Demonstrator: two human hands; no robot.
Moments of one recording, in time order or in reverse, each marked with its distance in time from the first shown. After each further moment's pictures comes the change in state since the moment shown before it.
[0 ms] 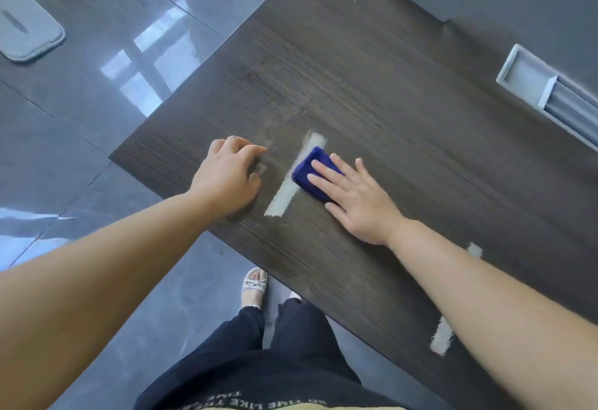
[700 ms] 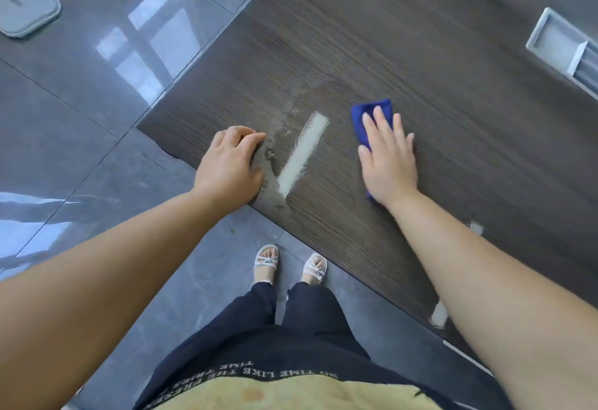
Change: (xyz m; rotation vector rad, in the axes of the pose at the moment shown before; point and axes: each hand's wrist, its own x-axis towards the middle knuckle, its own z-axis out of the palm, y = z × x) left_hand -0.035 -0.042 0.013 -0.008 0.064 0.013; right_hand 0.022 -0.030 0.003 0.072 0.139 0.670
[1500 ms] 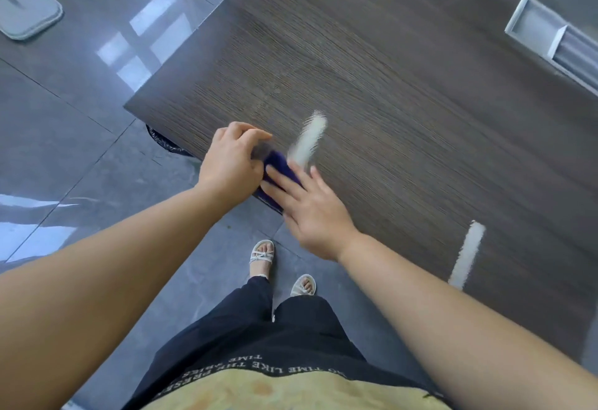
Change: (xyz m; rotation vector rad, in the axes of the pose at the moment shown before) left_hand -0.027 0.034 0.020 -0.118 0.126 0.012; right_hand -0.096 -0.051 0.034 -0.016 -0.081 -0.635
